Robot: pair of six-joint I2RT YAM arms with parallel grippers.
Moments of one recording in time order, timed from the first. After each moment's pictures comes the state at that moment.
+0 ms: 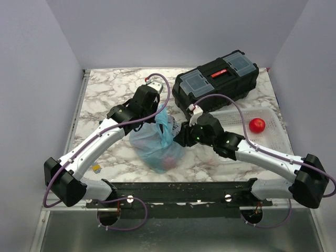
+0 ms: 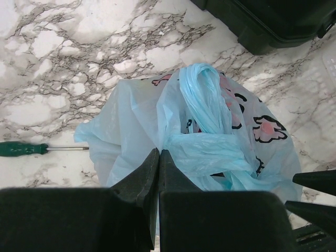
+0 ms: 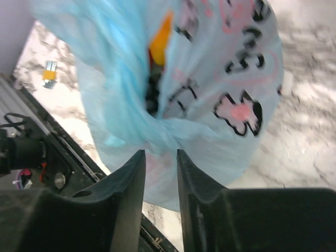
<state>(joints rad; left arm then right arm) -0.66 1.32 1.29 -0.70 -0.24 -0.21 0.88 1.24 0.79 -0.07 -0.04 0.49</state>
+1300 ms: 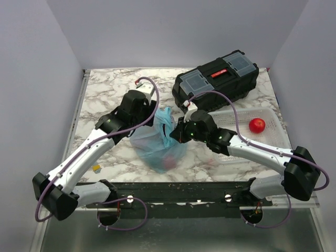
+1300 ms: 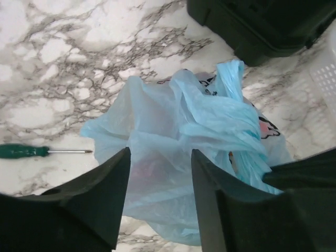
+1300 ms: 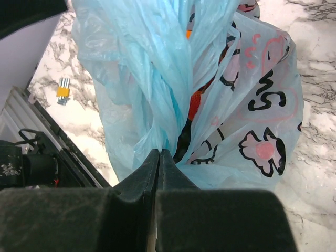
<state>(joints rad) -0.63 1.22 1.20 -0.63 -0.23 -0.21 0.89 1.36 0.90 -0.02 -0.05 0.51</state>
